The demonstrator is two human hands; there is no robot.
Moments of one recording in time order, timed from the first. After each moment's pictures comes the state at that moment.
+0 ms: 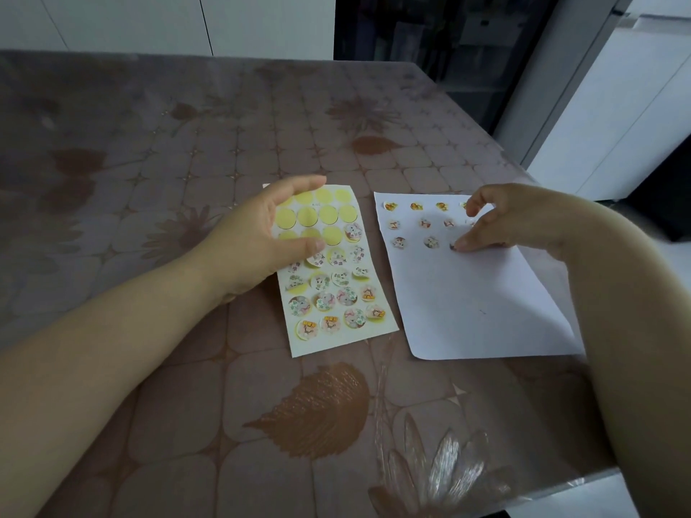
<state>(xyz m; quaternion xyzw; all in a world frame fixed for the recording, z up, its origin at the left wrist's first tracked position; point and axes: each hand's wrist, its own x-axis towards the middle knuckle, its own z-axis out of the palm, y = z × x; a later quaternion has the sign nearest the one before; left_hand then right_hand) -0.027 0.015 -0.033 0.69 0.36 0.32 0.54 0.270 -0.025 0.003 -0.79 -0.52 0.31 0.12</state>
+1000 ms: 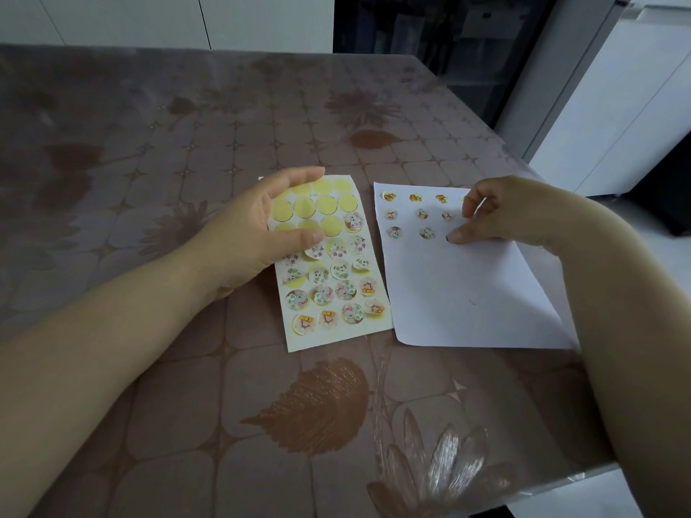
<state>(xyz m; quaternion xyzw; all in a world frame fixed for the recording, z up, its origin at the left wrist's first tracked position) -0.027 0.016 -0.032 0.67 0.33 0.33 0.58 0.262 -0.026 0.002 -0.78 -0.55 0.26 0.13</state>
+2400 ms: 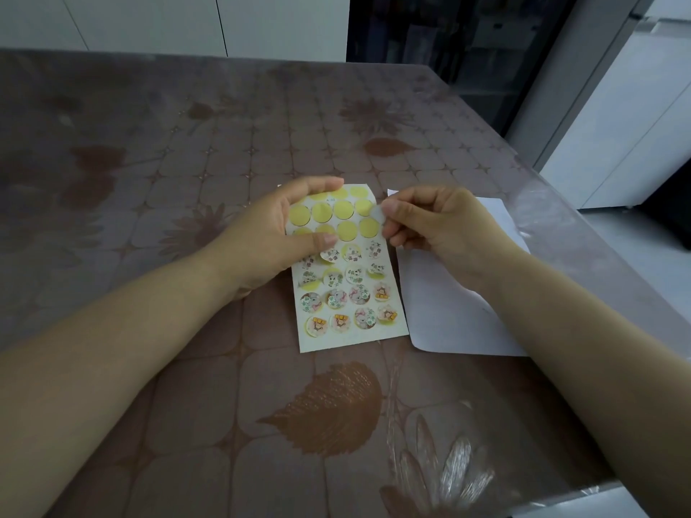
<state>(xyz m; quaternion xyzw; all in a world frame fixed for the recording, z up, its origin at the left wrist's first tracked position) -0.027 0.016 -0.031 0.67 0.33 0.33 0.58 0.174 -0.029 -0.012 -0.58 -0.54 0.42 0.44</state>
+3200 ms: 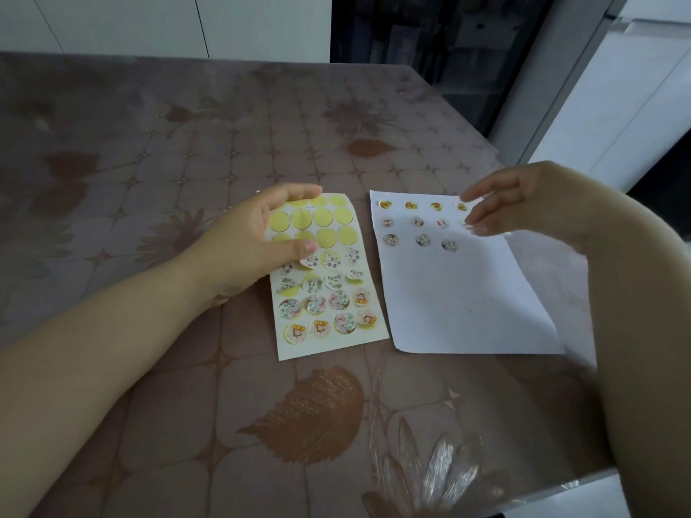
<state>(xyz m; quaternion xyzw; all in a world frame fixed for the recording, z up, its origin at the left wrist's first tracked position) -0.027 0.017 -0.032 0.68 0.35 0.31 0.57 0.271 -0.047 0.028 -0.73 -0.58 0.29 0.22</state>
